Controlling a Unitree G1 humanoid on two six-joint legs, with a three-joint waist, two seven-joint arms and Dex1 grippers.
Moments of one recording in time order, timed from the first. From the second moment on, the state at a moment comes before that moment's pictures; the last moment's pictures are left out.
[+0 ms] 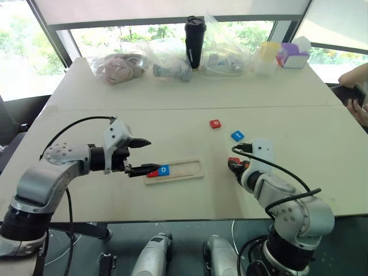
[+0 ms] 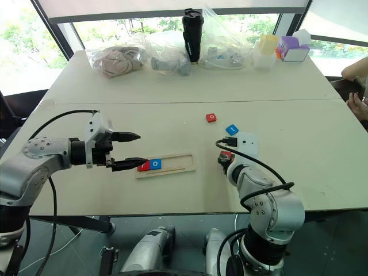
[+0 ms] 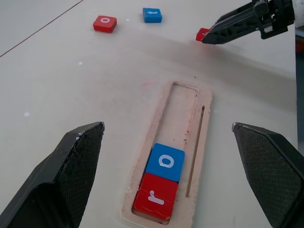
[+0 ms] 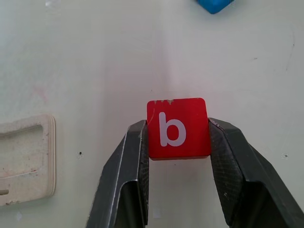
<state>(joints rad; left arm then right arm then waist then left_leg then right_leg) -0.37 0.82 0.01 -0.32 -0.54 0.68 -0.99 -0.31 0.07 -0.24 -0.78 0.21 1.61 -0.08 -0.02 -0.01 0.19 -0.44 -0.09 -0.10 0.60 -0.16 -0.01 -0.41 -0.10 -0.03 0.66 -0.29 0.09</state>
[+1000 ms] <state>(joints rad) -0.35 0.84 -0.03 -0.41 -0.53 0.67 -1.06 -0.34 -0.82 0.05 -0.04 0.31 0.46 1.07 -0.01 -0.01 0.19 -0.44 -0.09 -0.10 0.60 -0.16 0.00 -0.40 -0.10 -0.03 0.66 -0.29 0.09</state>
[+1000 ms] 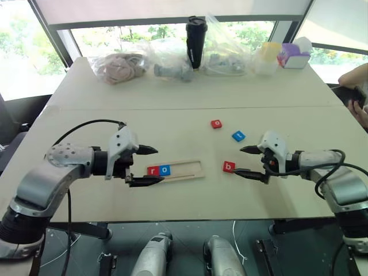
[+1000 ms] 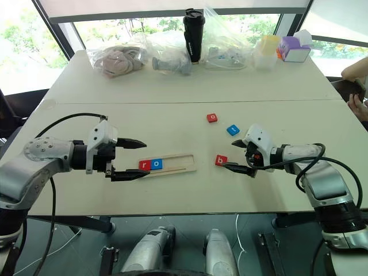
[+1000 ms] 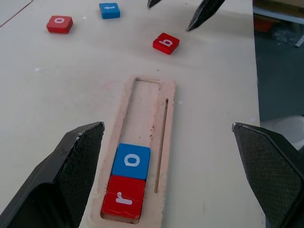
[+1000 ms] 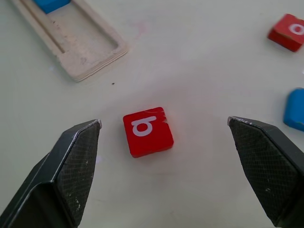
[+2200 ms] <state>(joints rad) -0.30 0.82 -0.03 -0.39 -0.51 0.65 -0.99 -0.36 -0.76 0.07 0.06 0.30 0.44 1.12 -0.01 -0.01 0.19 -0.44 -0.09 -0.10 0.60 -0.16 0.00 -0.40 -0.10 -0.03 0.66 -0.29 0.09</state>
